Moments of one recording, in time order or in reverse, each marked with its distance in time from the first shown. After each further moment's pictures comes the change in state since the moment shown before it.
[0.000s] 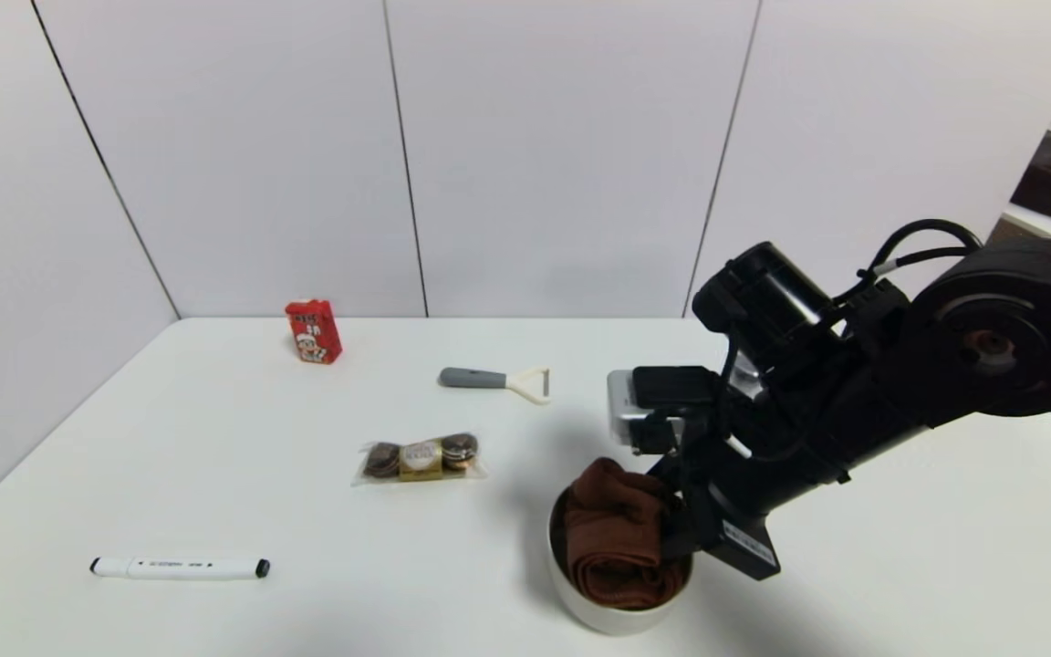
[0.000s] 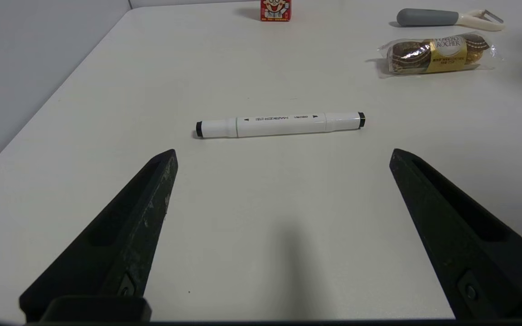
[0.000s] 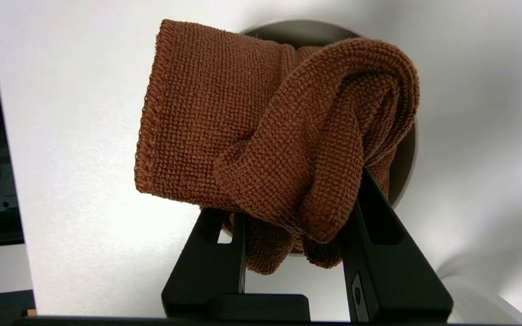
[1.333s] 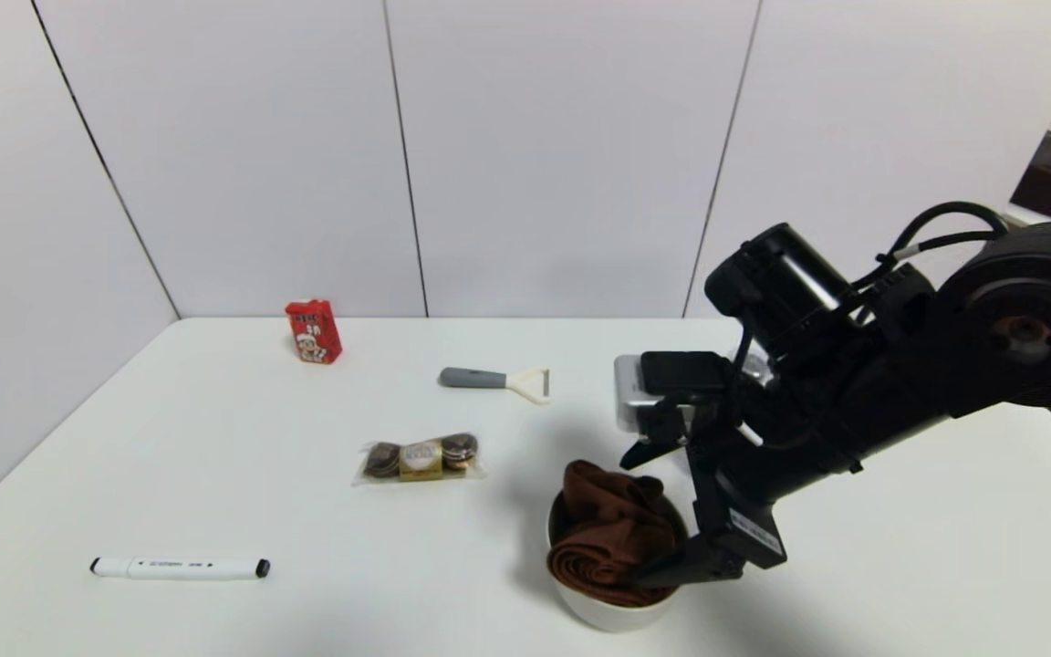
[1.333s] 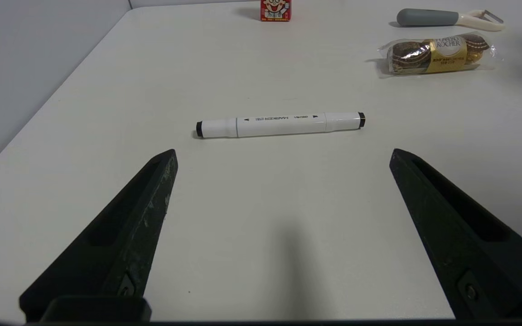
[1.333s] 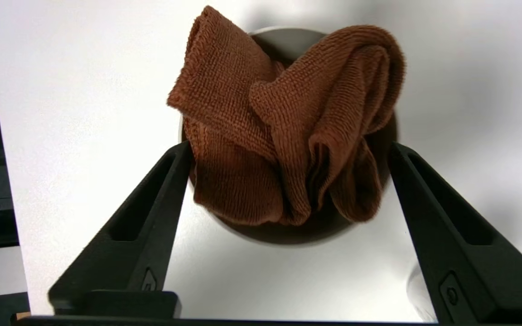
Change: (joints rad) left arm 0.000 0.000 0.000 0.000 0.000 0.000; right arm -0.004 -0.032 -0.014 0.003 -0.011 -0.008
